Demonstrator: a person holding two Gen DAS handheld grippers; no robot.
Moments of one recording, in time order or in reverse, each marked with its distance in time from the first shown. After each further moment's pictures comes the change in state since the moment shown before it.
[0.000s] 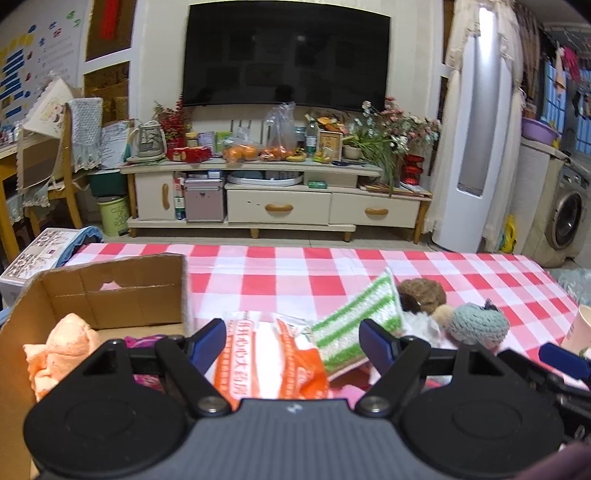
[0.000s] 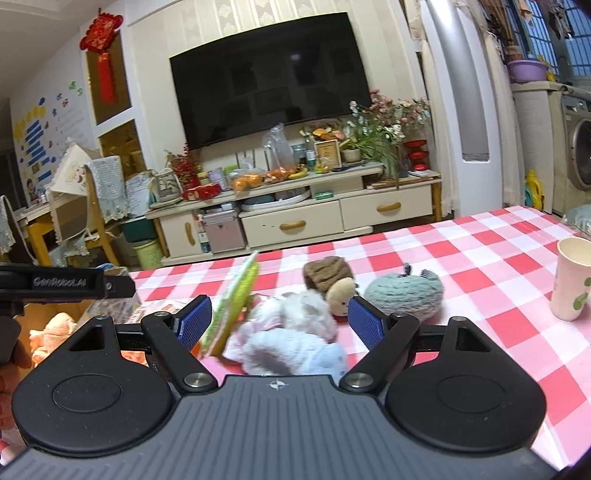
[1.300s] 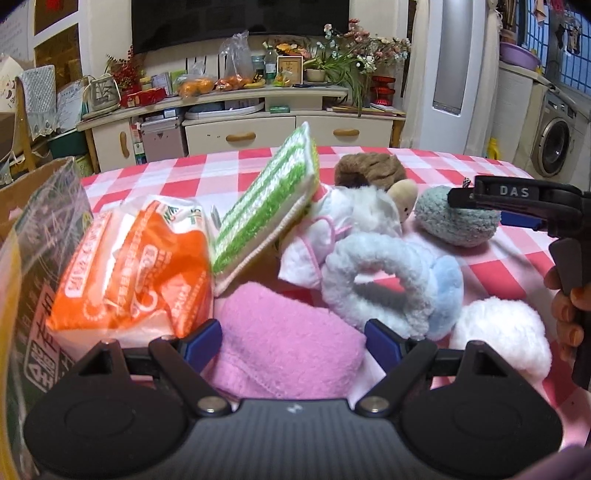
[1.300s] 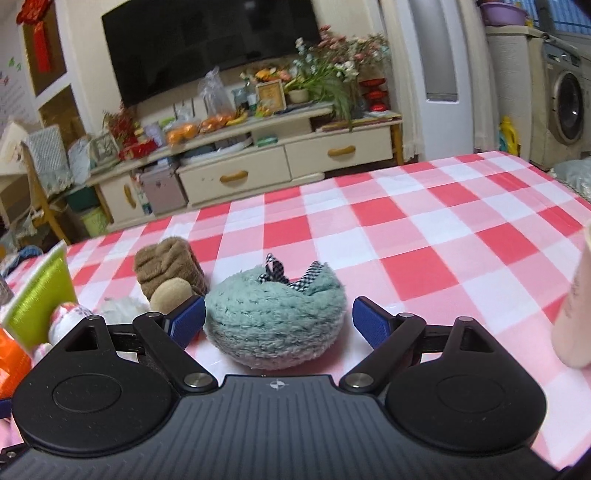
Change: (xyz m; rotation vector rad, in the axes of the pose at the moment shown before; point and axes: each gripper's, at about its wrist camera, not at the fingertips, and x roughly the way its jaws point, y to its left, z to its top) left arm 0.062 -0.076 -0.069 0.105 0.209 -0.048; right arm 0.115 -0.117 0.007 0.055 0.197 -0.107
